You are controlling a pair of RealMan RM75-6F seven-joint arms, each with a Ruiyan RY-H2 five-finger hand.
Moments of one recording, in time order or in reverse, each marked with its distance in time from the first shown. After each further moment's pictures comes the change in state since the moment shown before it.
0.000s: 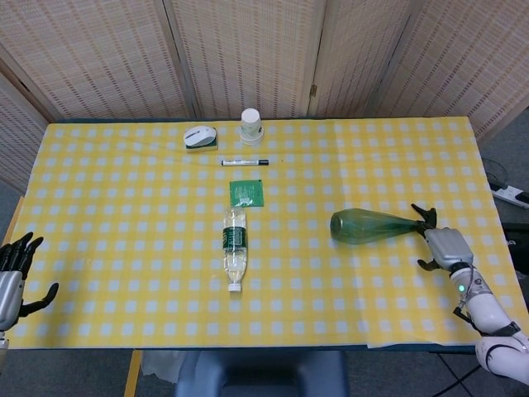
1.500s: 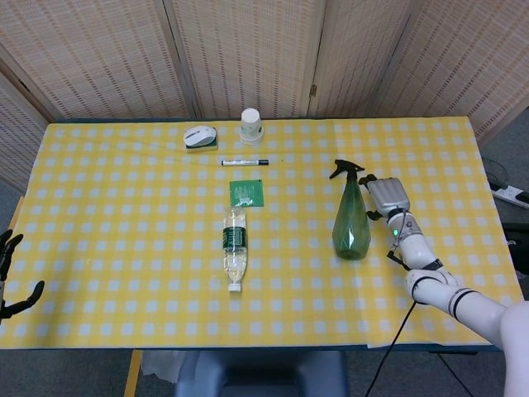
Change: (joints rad) left arm 0.031 0.029 -0.012 0.009 0.021 0.059 -0.106; right arm 0.353 -0.211 0.083 0.198 0.316 -0.093 -0.276
